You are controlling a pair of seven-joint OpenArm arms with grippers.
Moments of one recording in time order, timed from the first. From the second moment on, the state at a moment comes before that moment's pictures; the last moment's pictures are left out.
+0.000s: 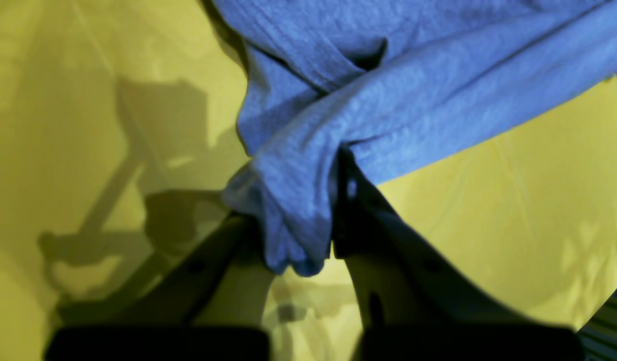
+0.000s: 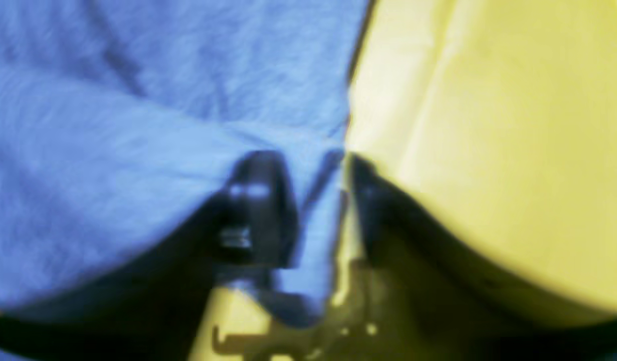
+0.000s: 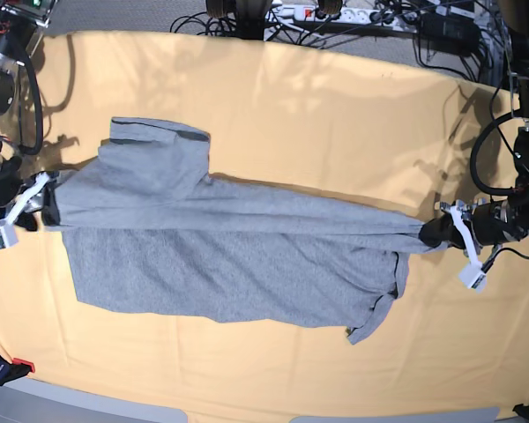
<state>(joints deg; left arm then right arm) -17.8 -40.5 2.4 76.8 -60.4 -35.9 65.5 0.8 25.4 29.3 93.0 29.8 37.2 -54.5</state>
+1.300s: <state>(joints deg) -17.7 -40.5 2.4 76.8 -61.6 -36.1 65.8 -13.4 12.7 37.2 94.0 60.4 41.6 -76.0</state>
